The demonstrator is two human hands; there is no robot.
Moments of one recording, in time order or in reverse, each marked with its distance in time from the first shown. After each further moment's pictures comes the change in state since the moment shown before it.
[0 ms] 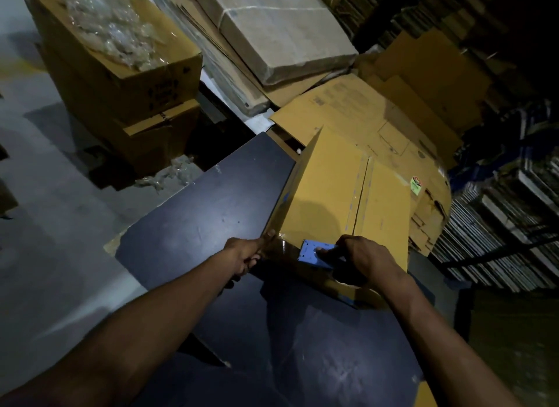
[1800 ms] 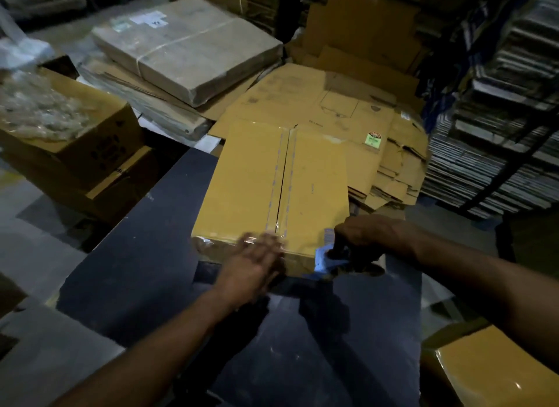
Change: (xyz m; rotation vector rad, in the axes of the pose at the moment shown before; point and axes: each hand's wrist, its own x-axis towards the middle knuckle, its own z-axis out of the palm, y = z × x) left_hand -0.053 -0.053 0.161 1.542 0.492 1.774; right_hand -0.077 0.215 0.061 0.066 0.038 -0.323
